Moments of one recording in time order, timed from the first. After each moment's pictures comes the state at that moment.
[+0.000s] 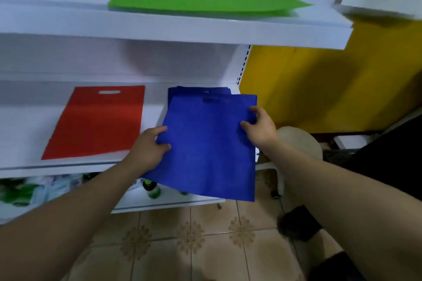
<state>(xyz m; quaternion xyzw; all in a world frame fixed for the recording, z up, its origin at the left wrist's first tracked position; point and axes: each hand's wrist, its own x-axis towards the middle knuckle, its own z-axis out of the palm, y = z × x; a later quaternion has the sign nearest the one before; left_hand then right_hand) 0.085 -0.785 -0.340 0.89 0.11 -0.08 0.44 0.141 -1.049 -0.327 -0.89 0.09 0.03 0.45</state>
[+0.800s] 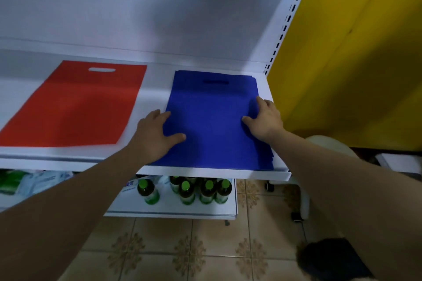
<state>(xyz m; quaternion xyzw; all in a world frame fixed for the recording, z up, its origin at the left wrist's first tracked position) 0.171 -0.779 -0.463 0.95 0.09 -0.05 0.29 0.266 -1.040 -0.457 -0.97 0.00 0.06 0.22</state>
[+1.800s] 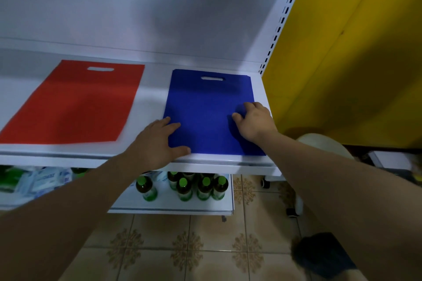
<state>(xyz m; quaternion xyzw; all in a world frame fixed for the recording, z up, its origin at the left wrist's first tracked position) 0.144 -0.799 -0.439 0.97 0.03 -0.13 0.22 0.246 -1.029 -0.442 -0.98 -0.05 0.07 0.16</state>
